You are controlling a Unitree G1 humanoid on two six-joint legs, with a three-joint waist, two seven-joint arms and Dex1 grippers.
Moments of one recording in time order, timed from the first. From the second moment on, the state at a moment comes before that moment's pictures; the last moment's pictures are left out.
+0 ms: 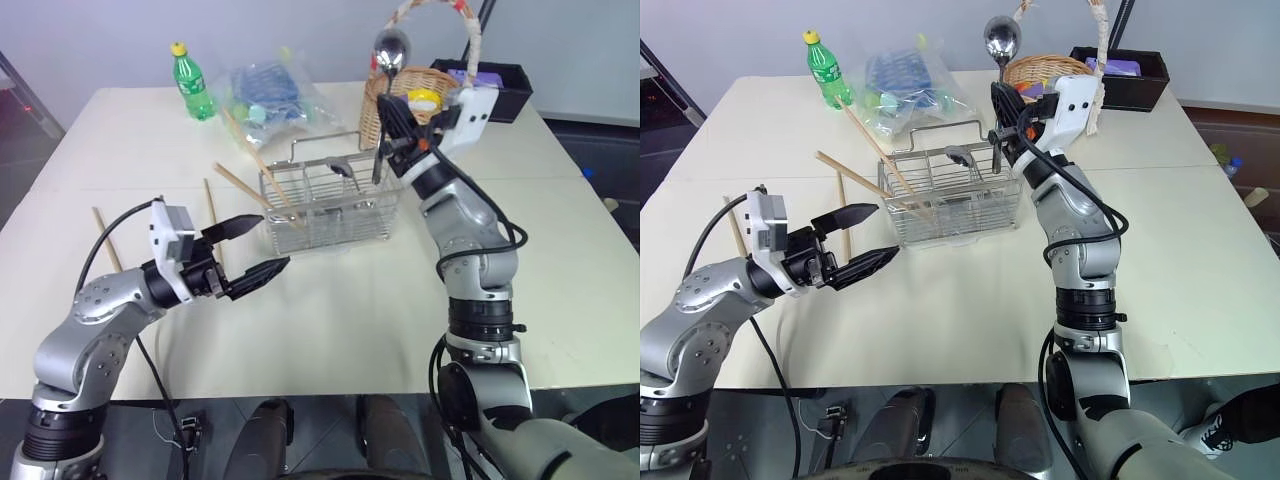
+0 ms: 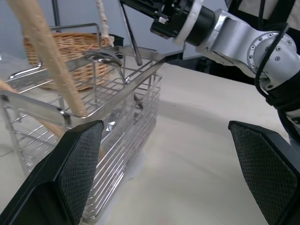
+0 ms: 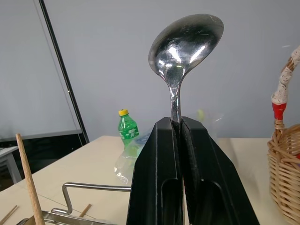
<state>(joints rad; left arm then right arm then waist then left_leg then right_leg) -0.14 0.61 0.17 -0.45 -0.76 0.47 -0.82 -0.71 -0.11 -0.15 -0.04 0.42 0.34 0.32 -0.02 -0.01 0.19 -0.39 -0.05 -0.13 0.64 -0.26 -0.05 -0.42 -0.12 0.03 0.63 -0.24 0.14</state>
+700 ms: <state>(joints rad) -0.15 0.63 0.22 -0.43 -0.76 0.47 -0.82 -0.67 -0.25 -0.15 -0.12 0.43 0.37 0.37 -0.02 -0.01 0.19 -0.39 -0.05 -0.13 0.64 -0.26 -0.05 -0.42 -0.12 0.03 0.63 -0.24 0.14</state>
